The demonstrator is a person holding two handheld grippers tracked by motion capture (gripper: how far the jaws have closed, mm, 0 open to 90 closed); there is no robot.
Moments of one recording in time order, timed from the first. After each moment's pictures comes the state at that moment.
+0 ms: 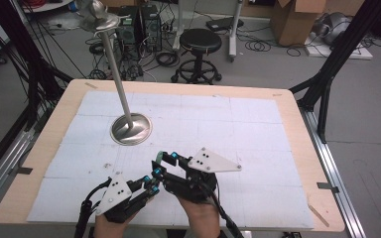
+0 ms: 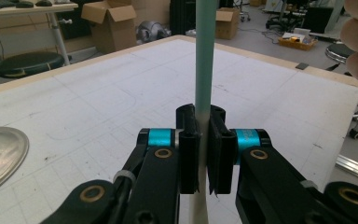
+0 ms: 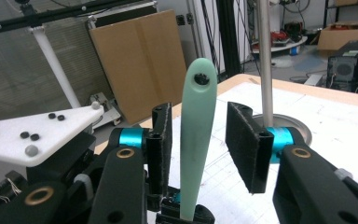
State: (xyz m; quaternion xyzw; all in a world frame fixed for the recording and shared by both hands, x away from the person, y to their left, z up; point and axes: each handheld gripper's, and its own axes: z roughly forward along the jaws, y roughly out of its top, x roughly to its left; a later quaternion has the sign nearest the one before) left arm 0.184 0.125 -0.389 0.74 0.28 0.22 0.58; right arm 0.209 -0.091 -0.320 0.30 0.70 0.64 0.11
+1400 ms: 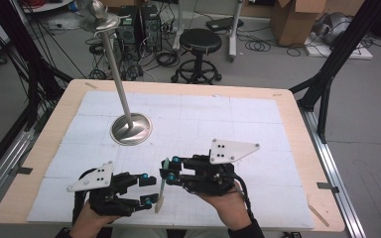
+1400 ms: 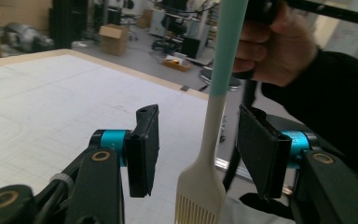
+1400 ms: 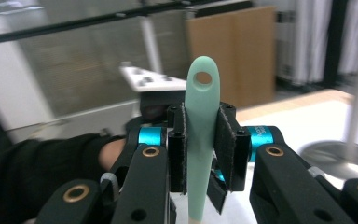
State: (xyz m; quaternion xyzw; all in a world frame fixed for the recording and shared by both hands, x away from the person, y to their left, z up) left arm 0.210 0.157 -0.374 0.73 0.16 -0.02 0.67; right arm 0.228 -0.130 -0.295 0.12 0.73 0.67 -0.02
